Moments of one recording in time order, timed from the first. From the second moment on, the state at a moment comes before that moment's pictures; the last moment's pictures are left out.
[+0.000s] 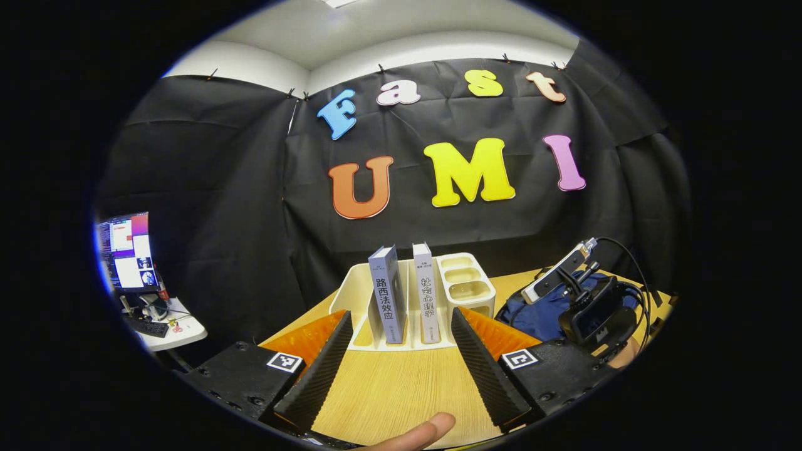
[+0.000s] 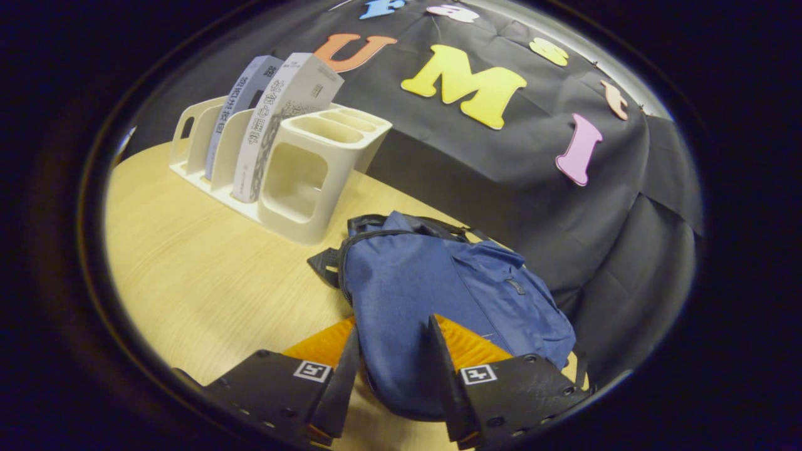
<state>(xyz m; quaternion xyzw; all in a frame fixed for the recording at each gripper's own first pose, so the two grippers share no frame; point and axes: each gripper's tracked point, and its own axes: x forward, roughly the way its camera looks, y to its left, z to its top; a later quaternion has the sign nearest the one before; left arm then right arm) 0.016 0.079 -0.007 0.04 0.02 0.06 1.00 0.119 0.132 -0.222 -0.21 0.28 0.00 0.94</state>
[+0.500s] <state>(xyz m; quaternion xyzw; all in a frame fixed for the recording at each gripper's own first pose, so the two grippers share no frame) 0.021 0.083 -0.009 0.03 0.03 0.08 1.00 0.122 0.121 -0.193 -0.16 0.28 0.03 0.95</state>
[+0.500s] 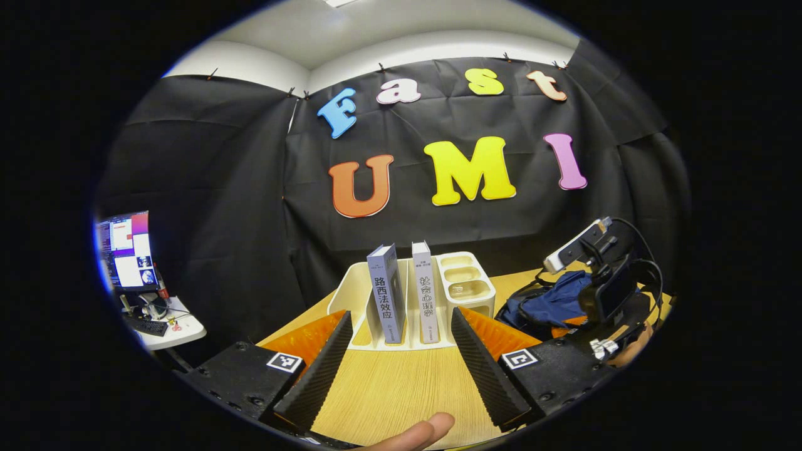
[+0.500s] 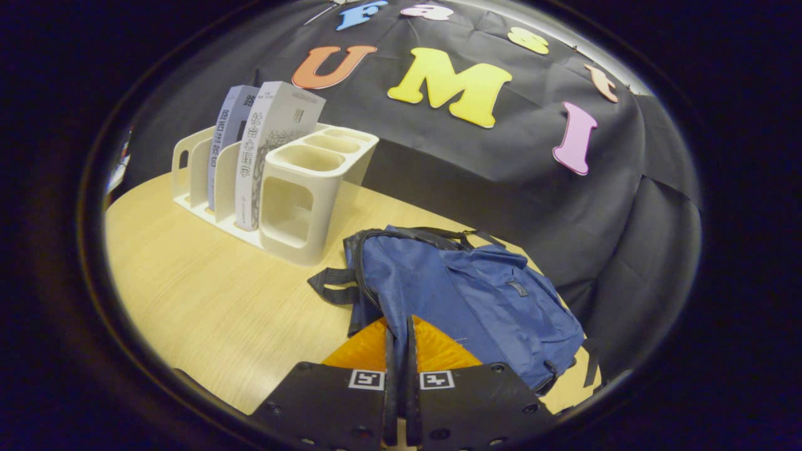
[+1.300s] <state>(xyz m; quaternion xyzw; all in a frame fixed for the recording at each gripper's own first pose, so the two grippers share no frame) 0.039 0.060 -0.030 0.02 0.05 0.08 1.00 0.147 0.017 -0.075 -0.12 0.17 0.01 0.98</state>
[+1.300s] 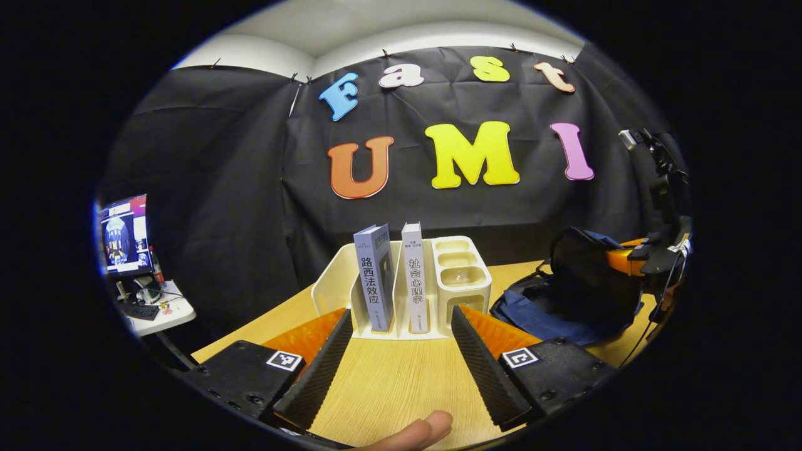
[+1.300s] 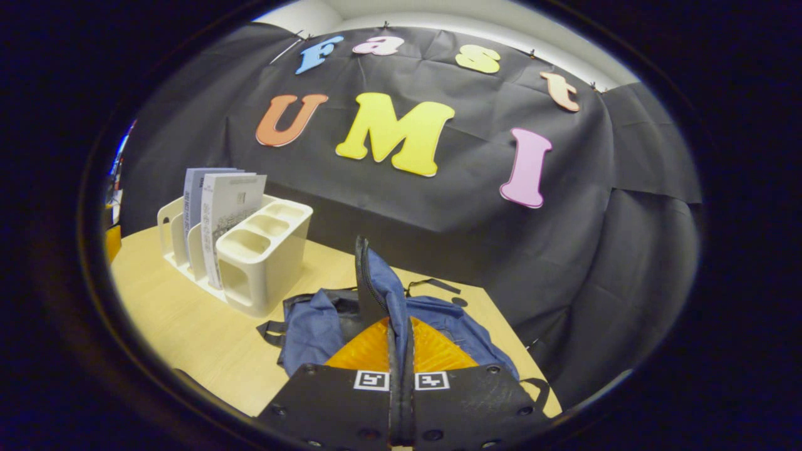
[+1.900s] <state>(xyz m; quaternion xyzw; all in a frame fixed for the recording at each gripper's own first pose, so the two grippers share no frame) 0.125 0.067 0.035 0.02 0.03 0.08 1.00 0.175 -0.047 -0.024 -0.08 0.13 0.03 0.99</state>
